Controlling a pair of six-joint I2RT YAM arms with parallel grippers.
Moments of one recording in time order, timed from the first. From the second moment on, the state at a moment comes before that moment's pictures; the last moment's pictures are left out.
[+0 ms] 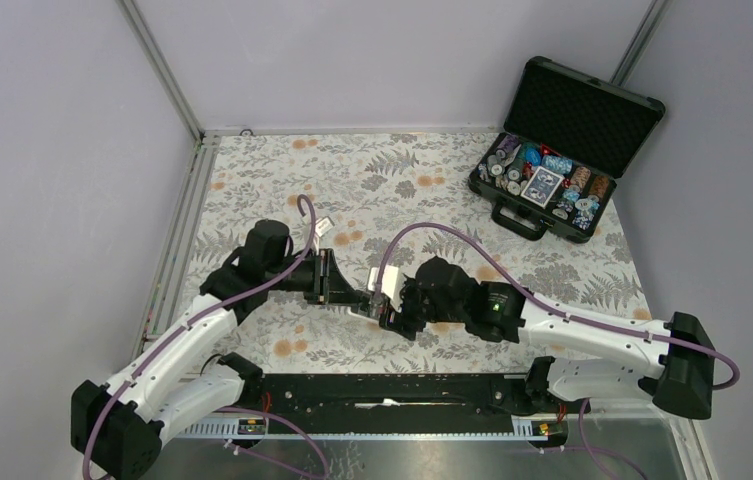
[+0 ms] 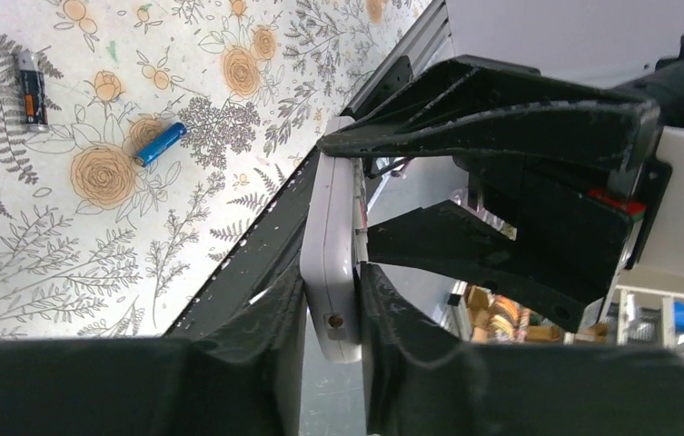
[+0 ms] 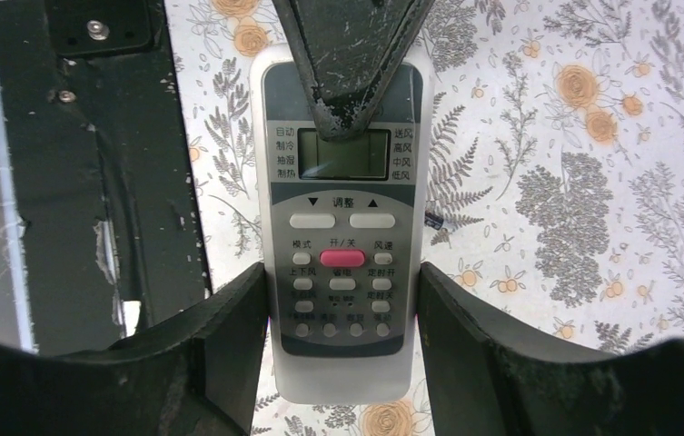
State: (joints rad) left arm -0.50 0.91 0.70 -0.40 0.82 -0.65; right arm 1.15 1.13 0.82 -0.27 -0.14 -0.23
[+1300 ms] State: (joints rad) left arm -0.34 0.88 0.47 -0.01 0.95 -1.12; right arm 1.48 0.97 0.58 0.02 0.31 -0.69
